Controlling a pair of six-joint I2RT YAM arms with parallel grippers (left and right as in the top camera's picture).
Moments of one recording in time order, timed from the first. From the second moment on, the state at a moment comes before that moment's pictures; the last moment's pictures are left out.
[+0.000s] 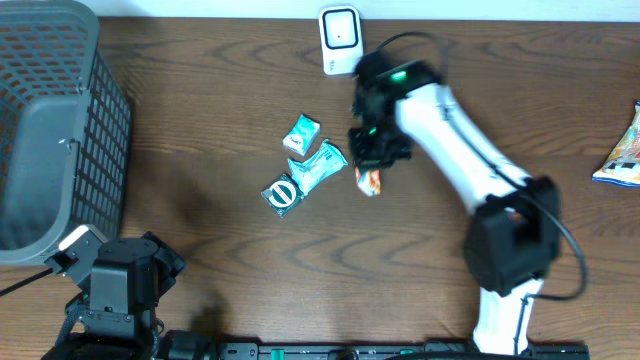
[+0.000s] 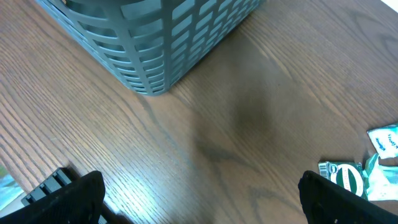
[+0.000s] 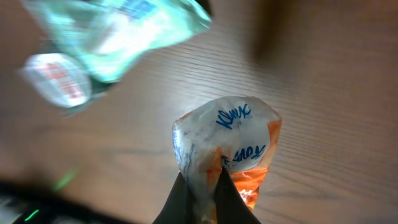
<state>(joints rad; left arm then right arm) -0.14 0.60 1.01 -1.36 -0.47 -0.78 0.42 2.04 1.81 -1.32 -0.30 0.25</state>
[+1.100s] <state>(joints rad) -0.14 0.60 1.01 -1.36 -0.47 -0.78 -0.04 2.00 1.12 -0.89 -0.94 -0.08</state>
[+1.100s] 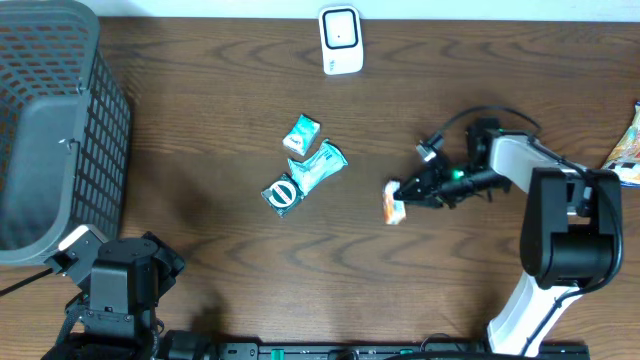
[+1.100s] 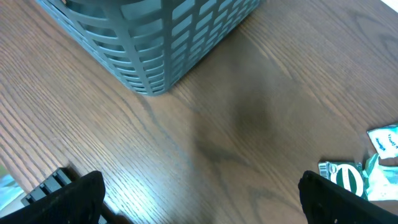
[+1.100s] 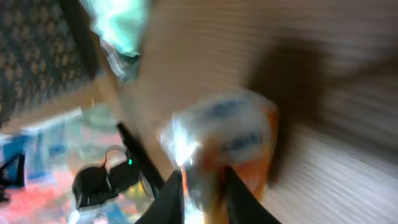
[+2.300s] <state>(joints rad) -0.14 0.60 1.01 -1.36 -0.47 -0.78 -0.02 1.85 1.13 -0.90 -0.52 0.10</state>
